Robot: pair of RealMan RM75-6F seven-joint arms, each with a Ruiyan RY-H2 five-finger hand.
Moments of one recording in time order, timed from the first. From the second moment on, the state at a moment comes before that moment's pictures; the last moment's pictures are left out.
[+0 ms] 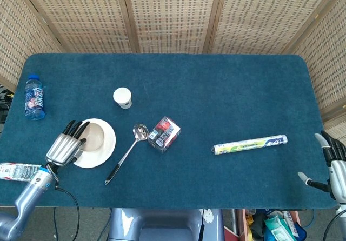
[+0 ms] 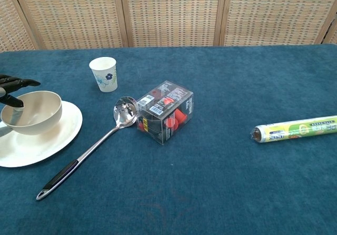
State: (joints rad) left arm -0.45 -1.38 0.02 -1.29 1.51 1.12 0.23; right arm 0.04 -1.06 0.09 -1.60 -1.51 1.53 0.25
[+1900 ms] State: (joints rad) left arm -0.63 -1.30 -0.22 -1.49 1.23 1.06 0.43; right arm 0.06 -1.06 0.09 -1.57 -1.49 1.48 0.30
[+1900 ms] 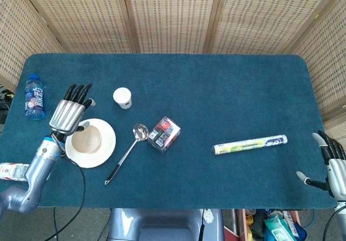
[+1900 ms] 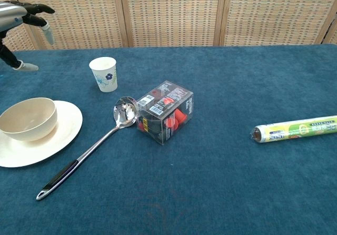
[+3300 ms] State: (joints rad) left arm -0.93 -1.66 -0.28 -1.03 0.85 0.85 0.66; right arm 0.08 -1.07 0.11 -1.47 -1.40 1.38 0.44
